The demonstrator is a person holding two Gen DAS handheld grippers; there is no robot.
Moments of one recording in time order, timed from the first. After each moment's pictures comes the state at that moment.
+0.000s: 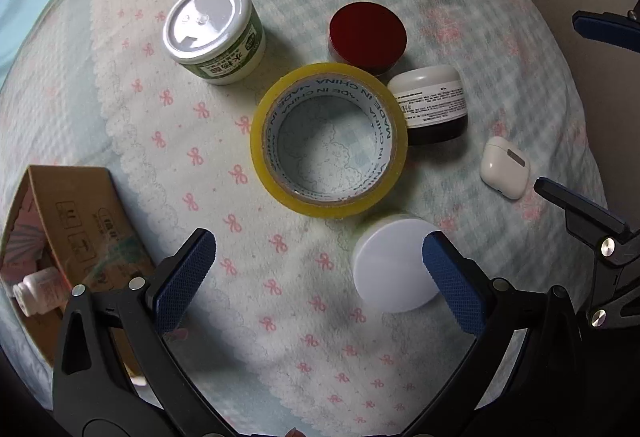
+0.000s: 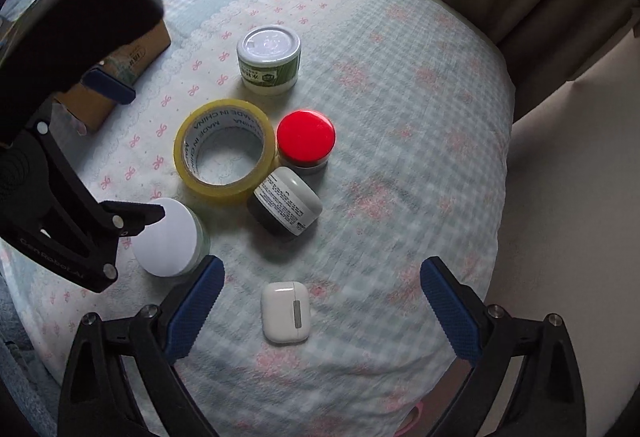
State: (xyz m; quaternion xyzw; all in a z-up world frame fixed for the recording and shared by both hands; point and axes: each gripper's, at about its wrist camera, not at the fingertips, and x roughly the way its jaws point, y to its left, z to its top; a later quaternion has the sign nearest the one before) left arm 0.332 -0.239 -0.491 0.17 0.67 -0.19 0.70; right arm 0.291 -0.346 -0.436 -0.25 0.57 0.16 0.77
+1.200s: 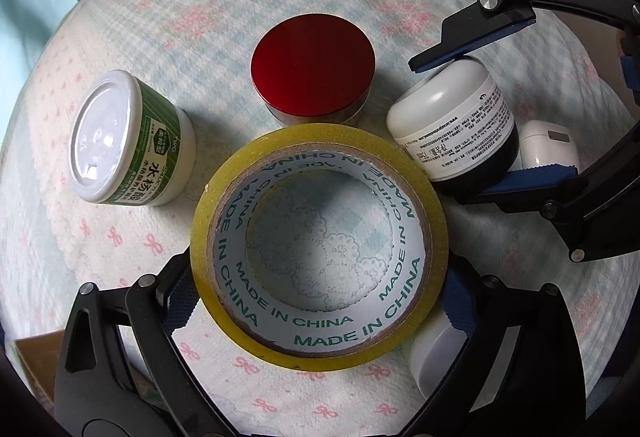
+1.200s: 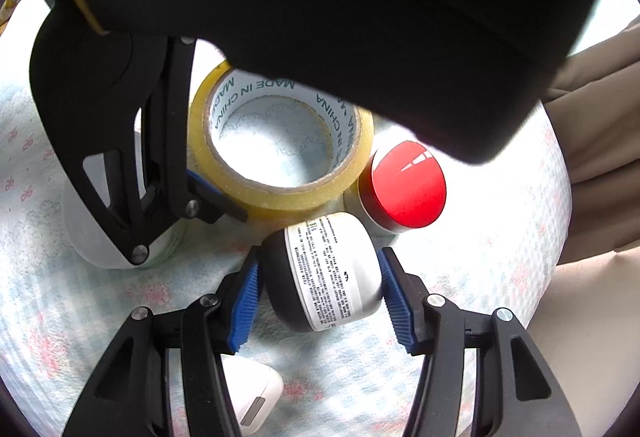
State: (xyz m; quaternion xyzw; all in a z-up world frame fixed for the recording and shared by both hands) left arm 0.341 -0.277 -0.543 0.29 0.55 -0.32 0.72; right arm 0.268 -0.314 -0.526 -0.42 0.45 0.32 0.72
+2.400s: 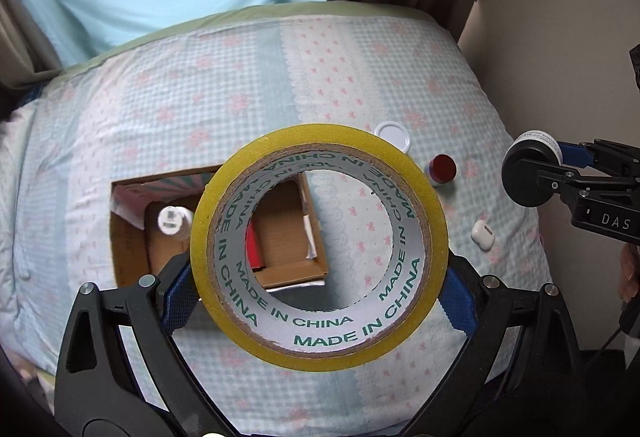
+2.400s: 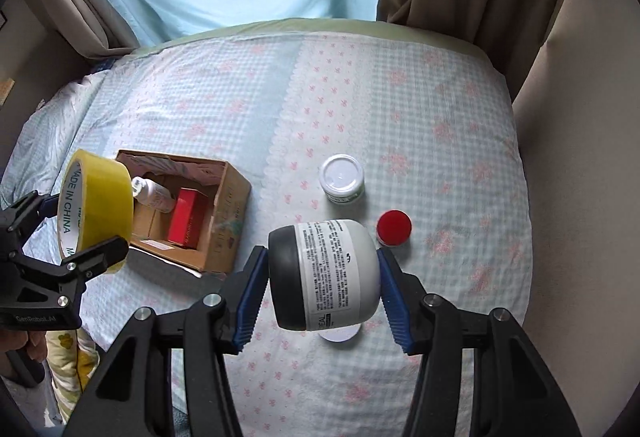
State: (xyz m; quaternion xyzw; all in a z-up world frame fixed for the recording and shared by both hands) left arm 0.291 -0.017 -0.250 0.01 0.55 -0.09 0.83; right arm 0.304 -0.253 -0.269 -0.01 0.57 0.12 0.81
